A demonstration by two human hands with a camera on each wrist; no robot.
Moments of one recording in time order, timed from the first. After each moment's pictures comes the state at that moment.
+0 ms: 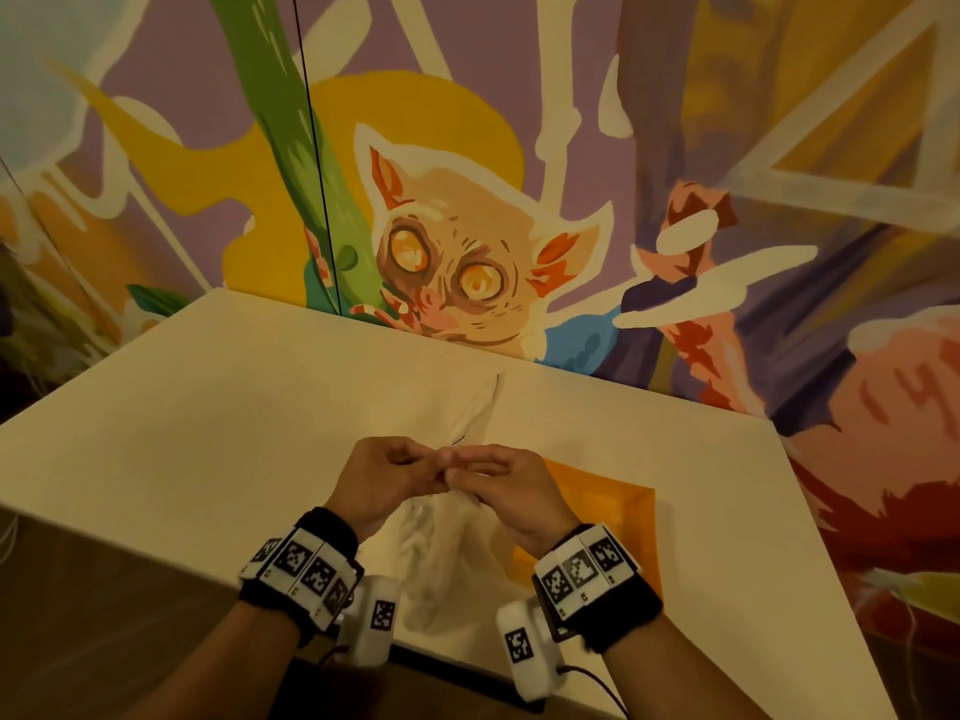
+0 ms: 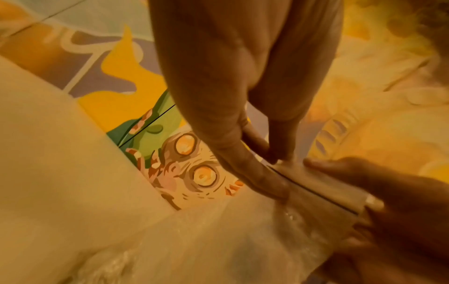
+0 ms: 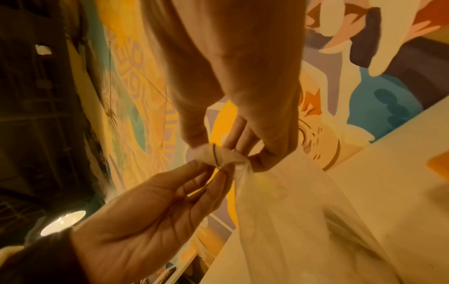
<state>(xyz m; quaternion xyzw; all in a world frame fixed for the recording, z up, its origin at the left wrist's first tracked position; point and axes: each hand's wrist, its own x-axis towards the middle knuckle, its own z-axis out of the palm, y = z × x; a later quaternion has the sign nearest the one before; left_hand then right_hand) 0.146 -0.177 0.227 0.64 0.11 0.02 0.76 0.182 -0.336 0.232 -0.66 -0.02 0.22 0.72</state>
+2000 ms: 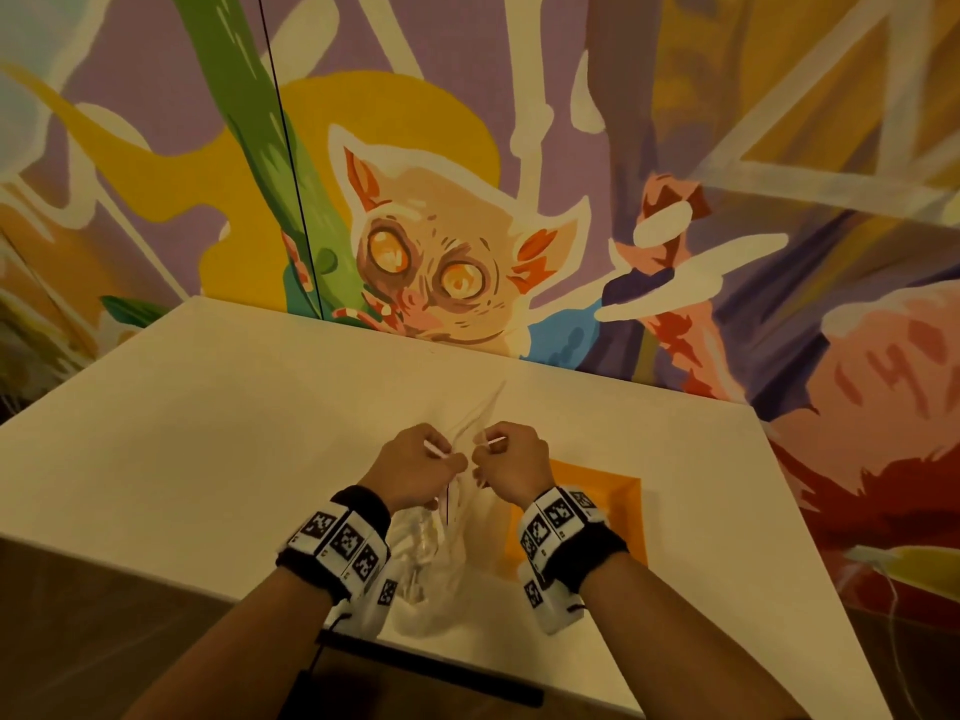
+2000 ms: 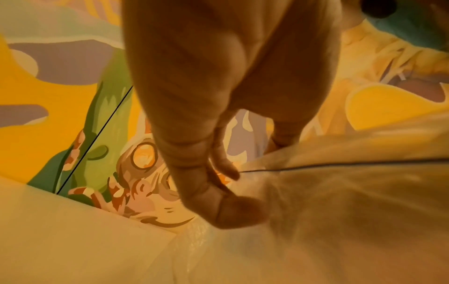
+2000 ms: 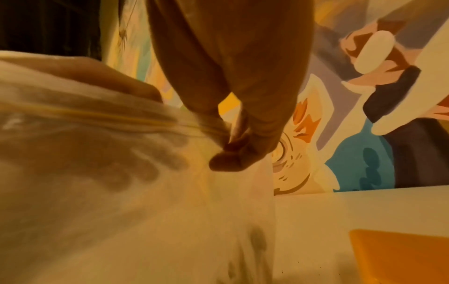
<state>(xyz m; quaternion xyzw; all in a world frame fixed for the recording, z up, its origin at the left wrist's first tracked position) 0.178 -0.204 0.233 0.83 0.15 -0.08 0.53 0.220 -0.347 0.222 -0.86 -0.02 0.10 0.50</state>
